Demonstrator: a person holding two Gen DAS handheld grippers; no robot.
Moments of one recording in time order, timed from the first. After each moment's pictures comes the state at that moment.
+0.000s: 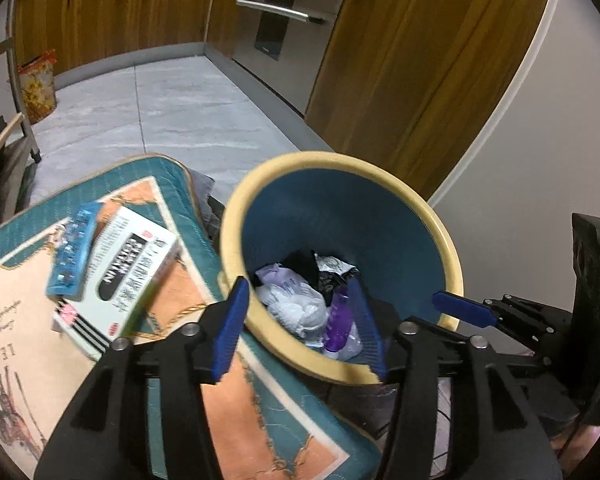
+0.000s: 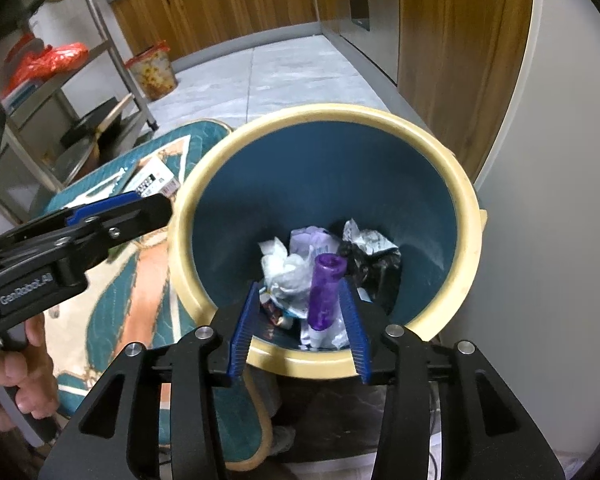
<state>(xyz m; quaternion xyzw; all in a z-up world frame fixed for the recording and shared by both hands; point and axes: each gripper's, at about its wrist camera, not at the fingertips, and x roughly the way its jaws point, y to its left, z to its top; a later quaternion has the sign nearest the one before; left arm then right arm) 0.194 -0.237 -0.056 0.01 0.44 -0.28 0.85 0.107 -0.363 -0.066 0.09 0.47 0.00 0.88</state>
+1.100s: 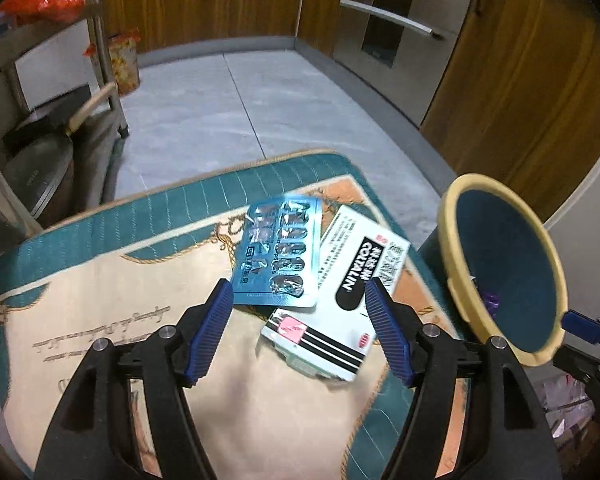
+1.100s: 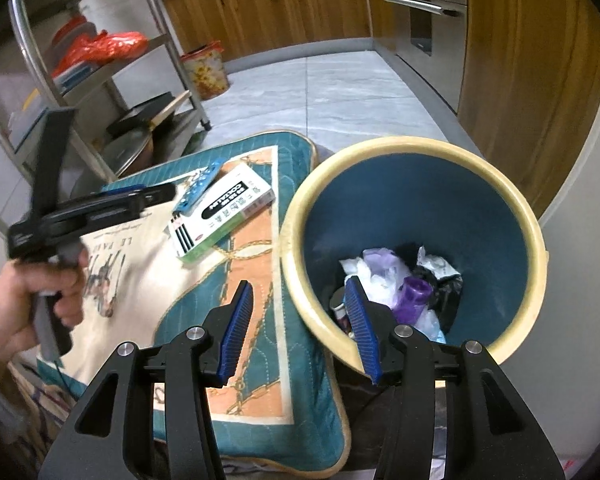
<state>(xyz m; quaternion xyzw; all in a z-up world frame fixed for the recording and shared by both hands) 0.266 -0.105 -0.083 0.02 0.47 -0.16 0.87 0.111 -0.292 -0.043 0.06 0.45 0.07 0.89</state>
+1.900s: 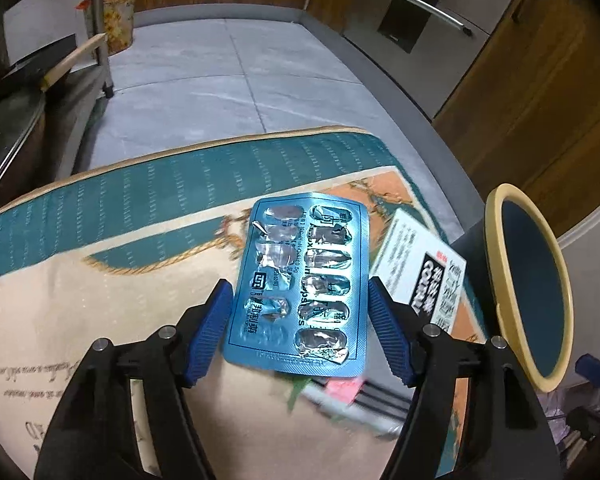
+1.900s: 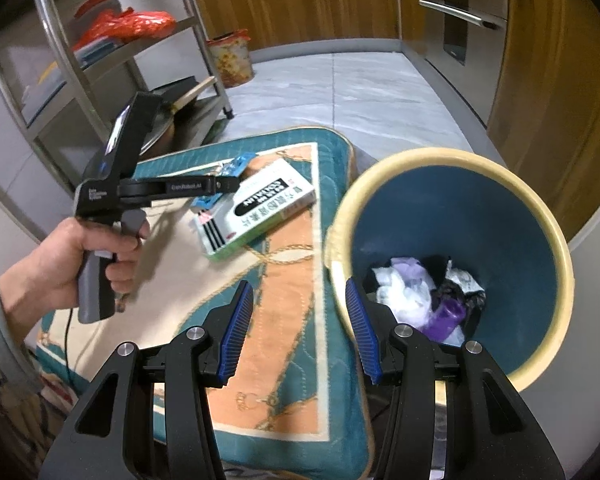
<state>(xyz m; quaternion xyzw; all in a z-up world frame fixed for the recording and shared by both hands) 0.308 -0.082 -0.124 -0.04 0.51 -0.17 0.84 0.125 -0.254 -0.041 0.03 0.45 0.11 0.89</state>
